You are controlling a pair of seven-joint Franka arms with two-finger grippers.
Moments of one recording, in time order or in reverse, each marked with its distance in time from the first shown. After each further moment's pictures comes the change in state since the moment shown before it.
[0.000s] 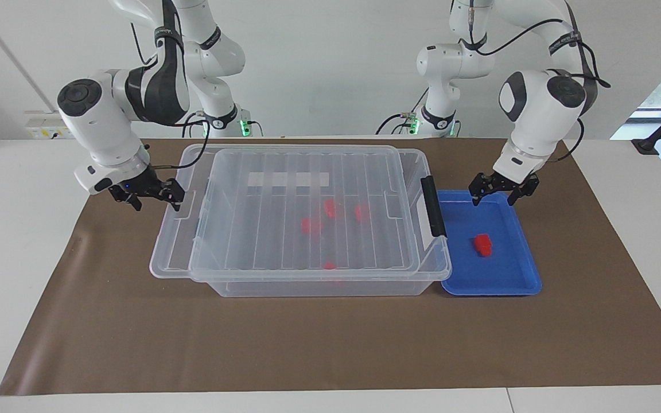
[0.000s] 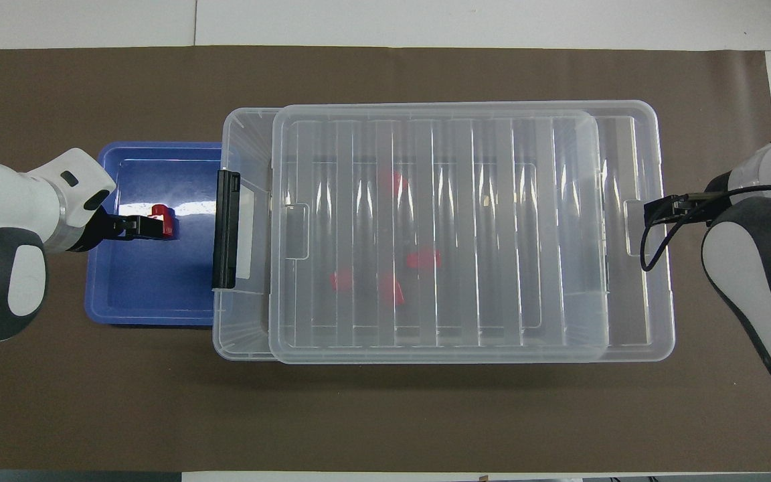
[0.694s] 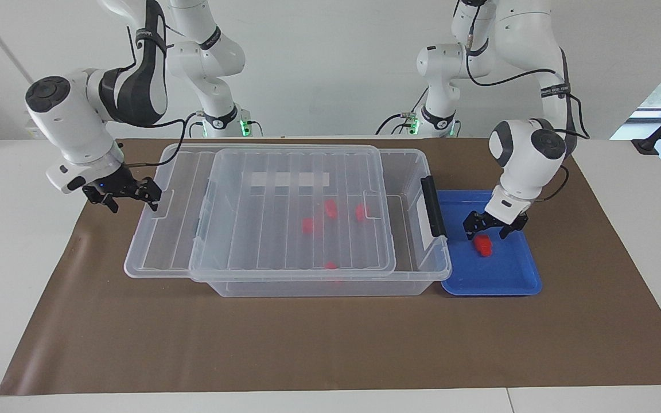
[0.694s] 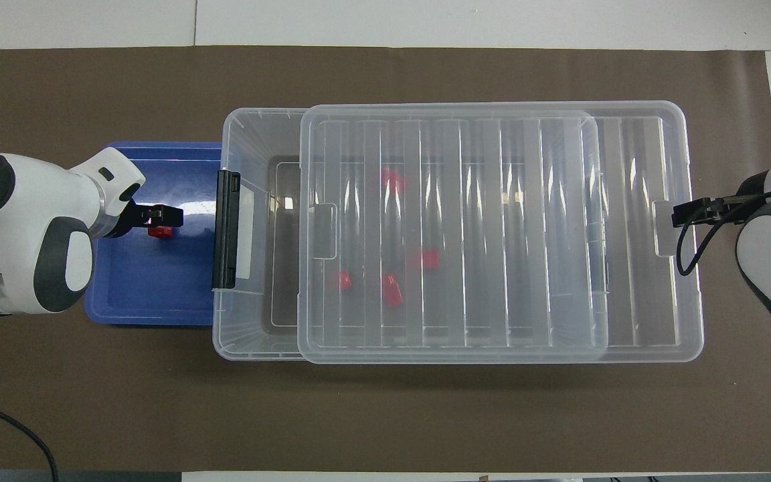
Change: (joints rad) left arm 0.015 0.180 0.007 -0.020 0.000 0.232 0.000; right arm 0.000 0.000 -0.083 -0.003 0.000 0.026 -0.140
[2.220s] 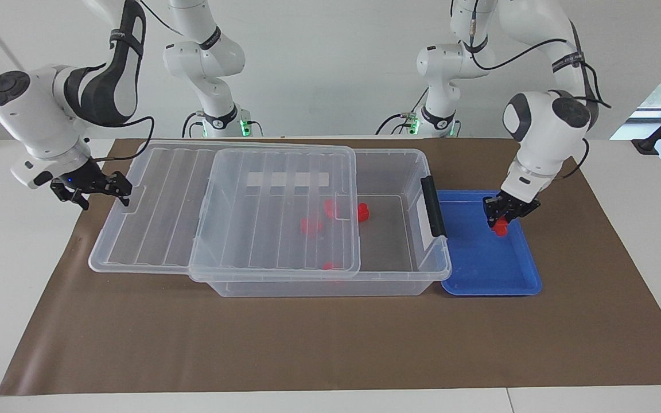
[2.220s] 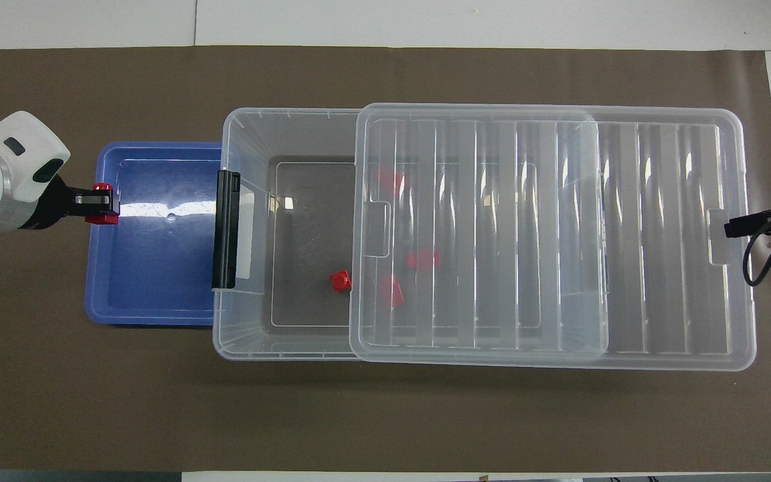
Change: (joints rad) left arm -0.006 -0.239 -0.018 0.190 0.000 -0.392 -0.002; right arm 0.000 0.001 -0.117 -0.001 0.000 0.005 -0.181
